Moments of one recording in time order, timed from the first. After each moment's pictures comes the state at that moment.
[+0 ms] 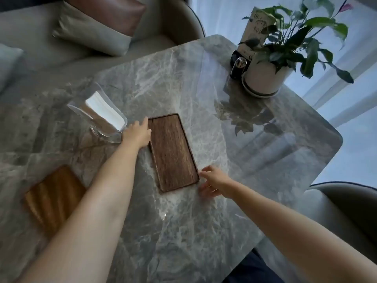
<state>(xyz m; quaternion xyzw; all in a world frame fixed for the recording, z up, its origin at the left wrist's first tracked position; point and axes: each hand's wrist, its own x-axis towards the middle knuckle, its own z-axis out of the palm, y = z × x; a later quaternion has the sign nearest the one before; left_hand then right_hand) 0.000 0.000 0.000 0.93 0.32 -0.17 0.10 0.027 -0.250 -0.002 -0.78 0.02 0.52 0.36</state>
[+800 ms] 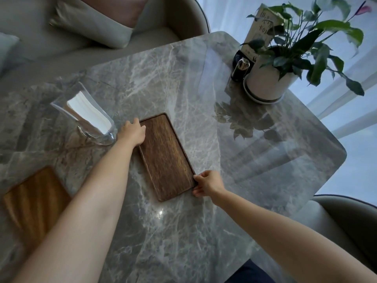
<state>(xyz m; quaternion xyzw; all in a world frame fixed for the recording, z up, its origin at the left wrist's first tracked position) 0.033 -0.001 -0.011 0.87 0.43 -0.15 0.19 0.053 -0.248 -0.016 -0.78 0.07 0.45 0.43</state>
